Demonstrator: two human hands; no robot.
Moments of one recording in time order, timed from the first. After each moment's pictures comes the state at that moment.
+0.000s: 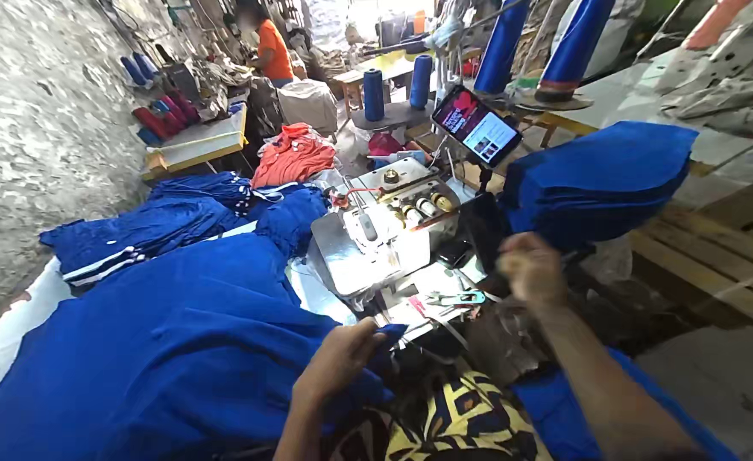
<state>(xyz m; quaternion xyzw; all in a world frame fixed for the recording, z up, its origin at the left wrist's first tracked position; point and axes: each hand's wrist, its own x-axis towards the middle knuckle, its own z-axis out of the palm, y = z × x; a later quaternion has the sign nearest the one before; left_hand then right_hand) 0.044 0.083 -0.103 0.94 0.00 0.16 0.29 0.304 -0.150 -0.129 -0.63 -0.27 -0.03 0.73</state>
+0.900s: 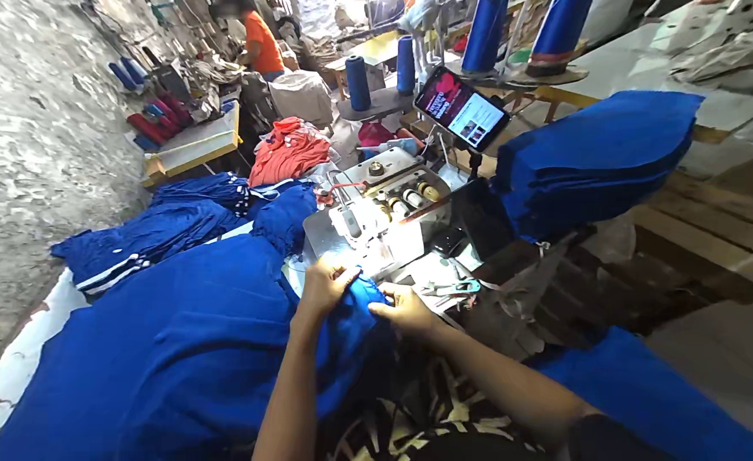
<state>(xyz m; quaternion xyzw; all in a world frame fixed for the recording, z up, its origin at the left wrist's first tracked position) 0.110 0.129 -0.082 0.94 0.15 0.20 0.25 0.202 -0.036 -0.154 -0.57 -0.38 0.32 0.65</state>
